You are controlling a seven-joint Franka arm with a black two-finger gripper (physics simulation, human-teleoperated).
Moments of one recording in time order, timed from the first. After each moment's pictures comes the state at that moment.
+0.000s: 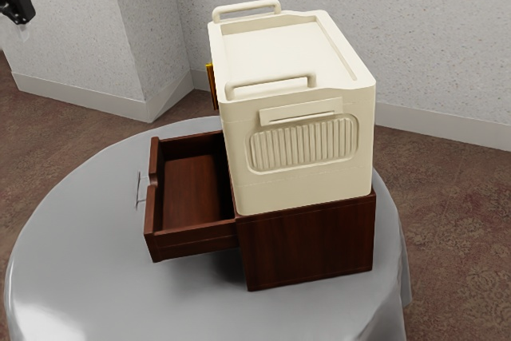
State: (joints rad) arm -0.34 -0.03 0.73 -1.35 0.14 1.45 0.13
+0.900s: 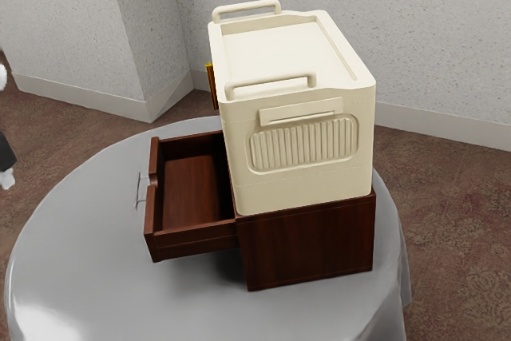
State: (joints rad) arm 0.12 -0.75 0.23 -2.42 0.15 1.62 0.17
